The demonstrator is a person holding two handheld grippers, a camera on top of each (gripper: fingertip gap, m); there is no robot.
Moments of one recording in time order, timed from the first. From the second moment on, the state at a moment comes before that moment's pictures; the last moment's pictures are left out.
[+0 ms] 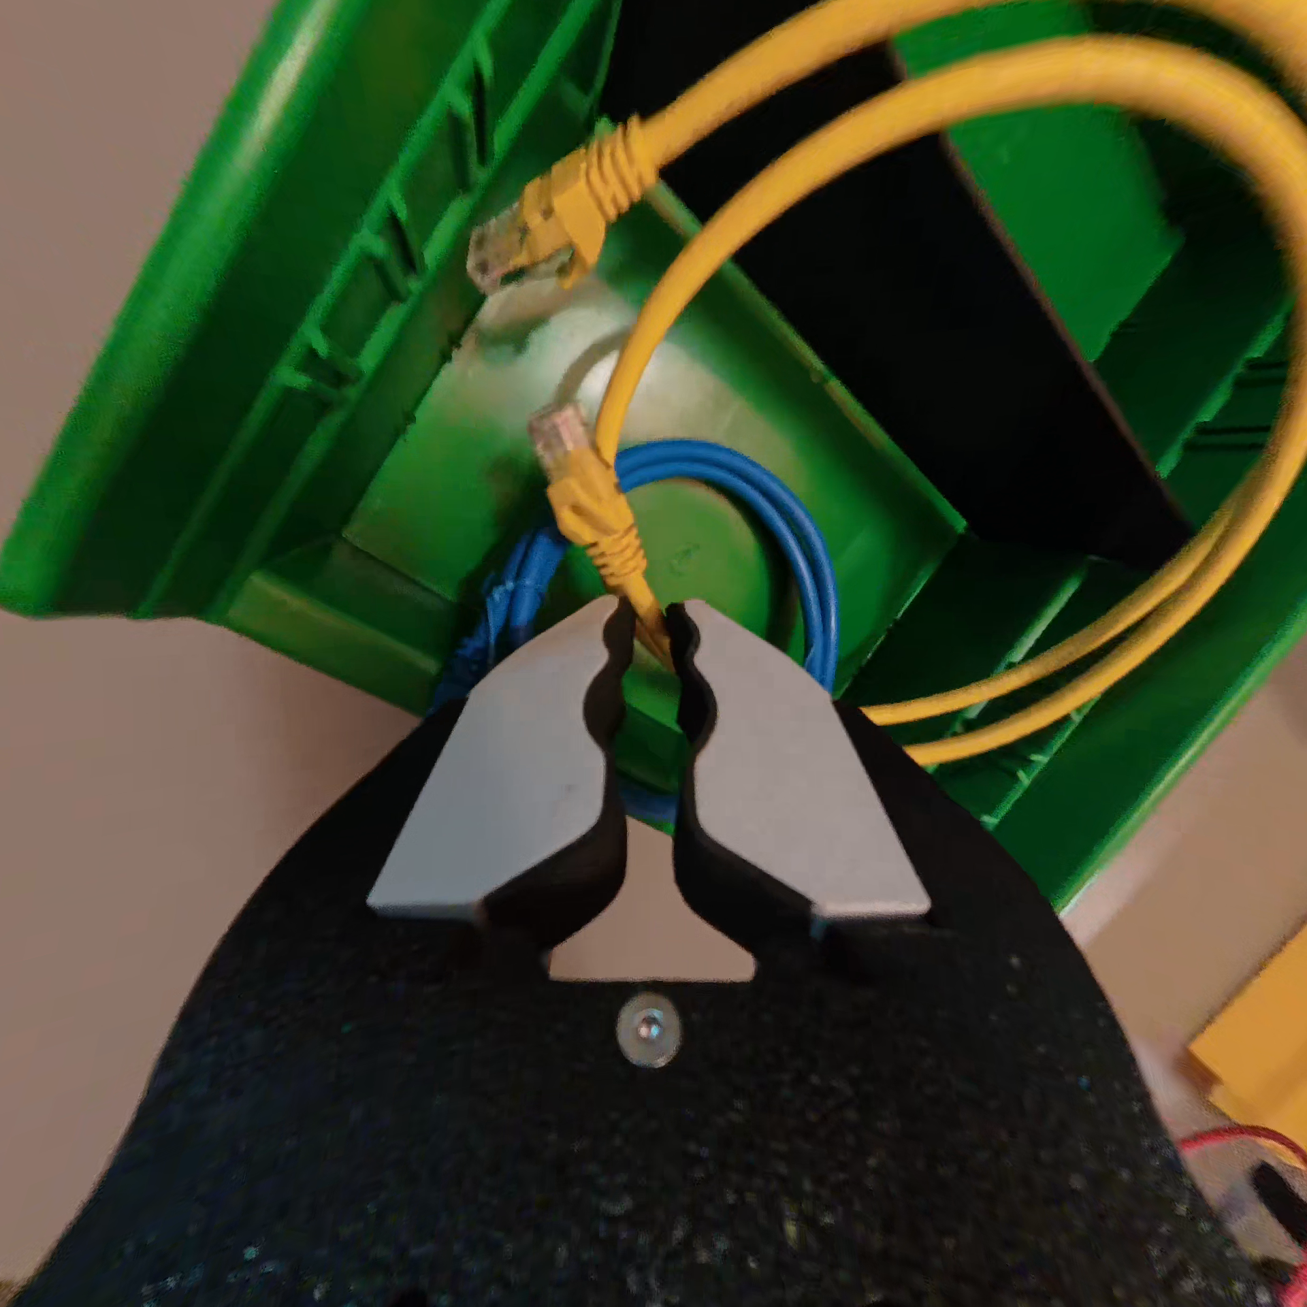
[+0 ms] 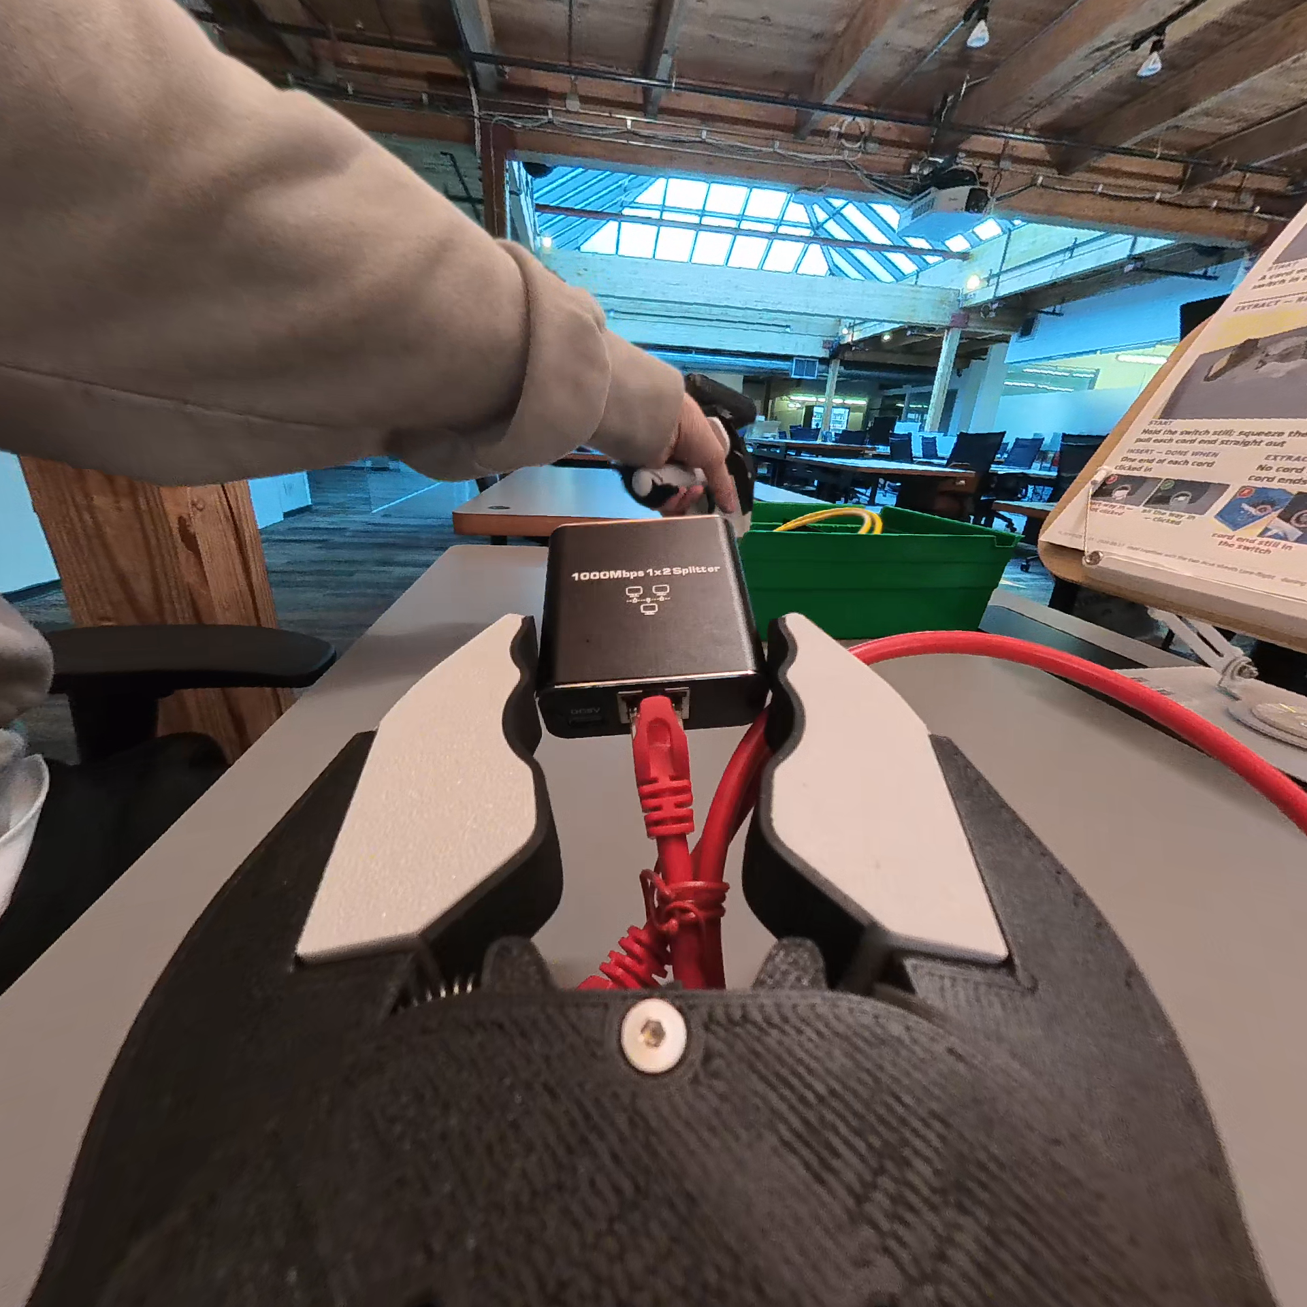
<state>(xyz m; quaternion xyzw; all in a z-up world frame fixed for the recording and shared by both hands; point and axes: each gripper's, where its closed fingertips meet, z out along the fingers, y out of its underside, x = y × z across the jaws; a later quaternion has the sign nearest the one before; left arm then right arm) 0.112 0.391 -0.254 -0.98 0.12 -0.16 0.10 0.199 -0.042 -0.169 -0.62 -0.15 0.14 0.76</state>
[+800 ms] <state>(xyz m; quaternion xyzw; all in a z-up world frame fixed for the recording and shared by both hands) 0.090 0.202 0.200 -0.41 0.73 -0.21 0.51 0.204 -0.048 -0.163 -0.59 -0.13 0.16 0.78</state>
